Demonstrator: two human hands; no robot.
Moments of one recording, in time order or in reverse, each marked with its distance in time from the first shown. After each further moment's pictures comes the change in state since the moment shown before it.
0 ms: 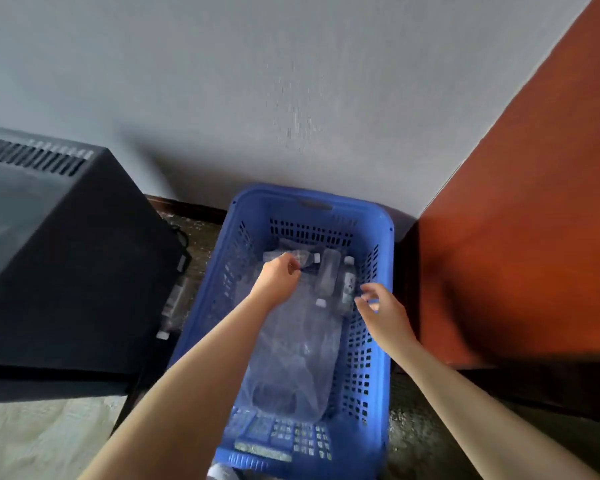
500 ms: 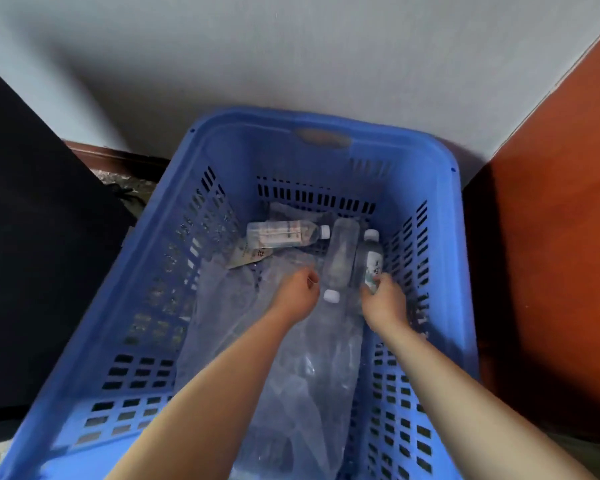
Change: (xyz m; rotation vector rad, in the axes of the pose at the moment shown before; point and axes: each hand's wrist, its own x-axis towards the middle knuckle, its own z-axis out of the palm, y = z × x) left_hand 0.143 -0.142 0.163 0.078 -0.056 0.034; right_hand 0.172 0.149 0.135 -0.127 0.109 0.157
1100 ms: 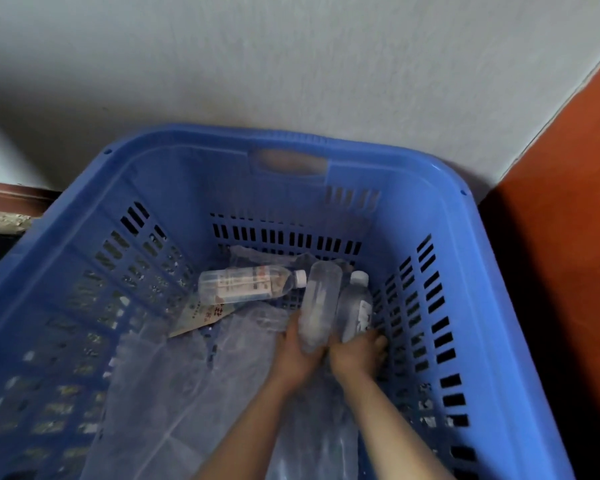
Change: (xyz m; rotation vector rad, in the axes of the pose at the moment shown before) left_hand 0.091 -0.030 0.080 -0.350 0.044 0.052; right_hand 0.094 0.024 0.074 0.156 0.132 0.285
